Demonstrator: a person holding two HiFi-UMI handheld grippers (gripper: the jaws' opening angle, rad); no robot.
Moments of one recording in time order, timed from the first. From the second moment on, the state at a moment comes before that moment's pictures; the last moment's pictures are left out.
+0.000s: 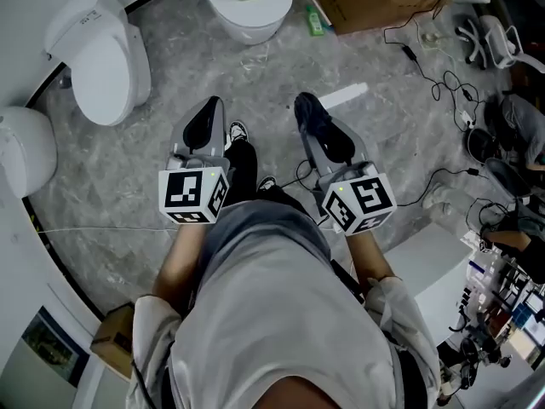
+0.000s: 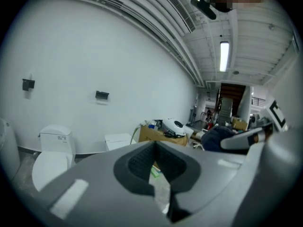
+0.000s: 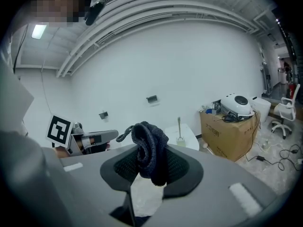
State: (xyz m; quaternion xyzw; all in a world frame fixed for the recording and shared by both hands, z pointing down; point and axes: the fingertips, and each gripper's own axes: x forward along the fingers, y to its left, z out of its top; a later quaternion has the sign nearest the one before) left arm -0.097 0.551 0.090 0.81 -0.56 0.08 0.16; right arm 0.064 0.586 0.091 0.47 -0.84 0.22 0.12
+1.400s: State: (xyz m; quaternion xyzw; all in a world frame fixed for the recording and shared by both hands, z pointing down) left arm -0.120 0.317 0.061 0.83 -0.54 0.06 0.14; right arm 0.033 0.338 0.065 0.48 -0.85 0.20 0.10
